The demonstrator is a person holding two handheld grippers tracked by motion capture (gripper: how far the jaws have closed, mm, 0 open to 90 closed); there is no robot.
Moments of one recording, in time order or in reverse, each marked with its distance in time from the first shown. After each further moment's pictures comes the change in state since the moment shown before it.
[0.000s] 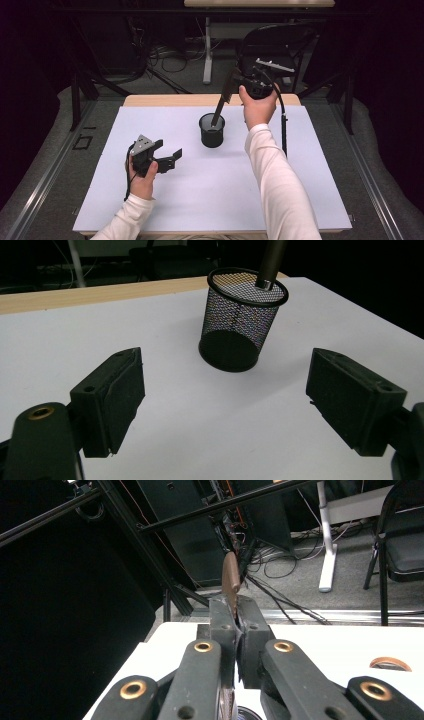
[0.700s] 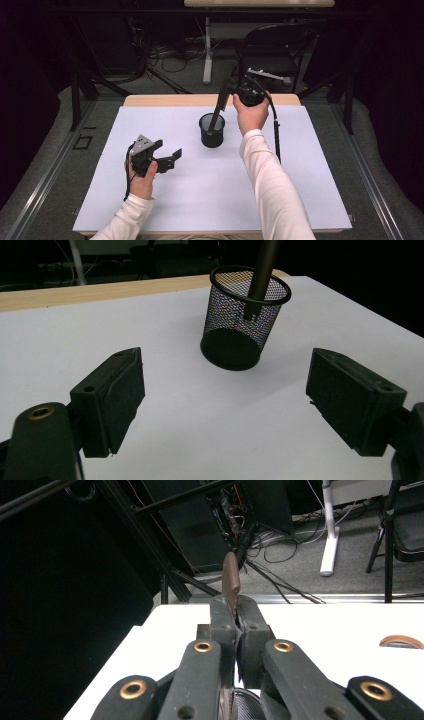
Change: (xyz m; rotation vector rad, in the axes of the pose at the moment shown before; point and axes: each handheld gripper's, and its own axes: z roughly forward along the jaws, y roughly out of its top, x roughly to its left) left arm 0.002 -0.001 0.000 0.006 0.003 -0.003; right arm -0.004 -0.027 0.021 0.052 -0.007 0.003
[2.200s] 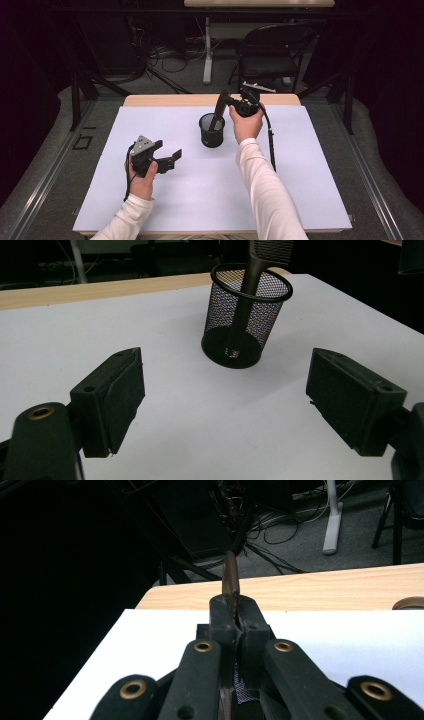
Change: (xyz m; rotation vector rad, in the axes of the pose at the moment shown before) left arm 0.000 -0.001 0.000 0.006 0.002 0.001; right arm -0.018 -0.039 0.024 0.049 -0.003 0.040
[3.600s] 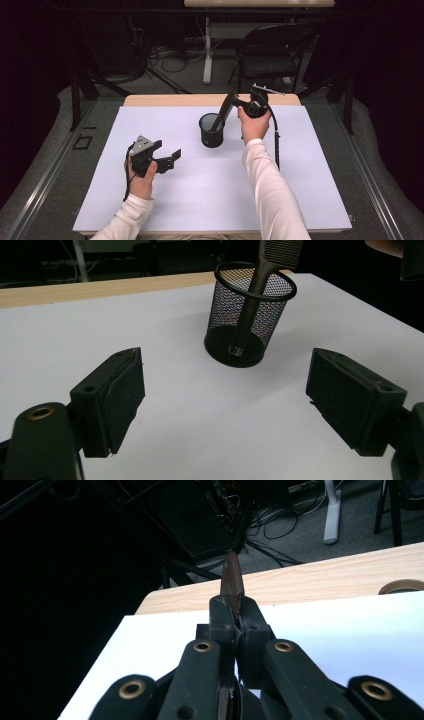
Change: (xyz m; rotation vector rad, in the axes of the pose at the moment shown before) left arm 0.002 -0.001 0.000 0.002 0.008 -0.001; right arm -0.029 -0.002 -0.004 0.000 0.013 0.090
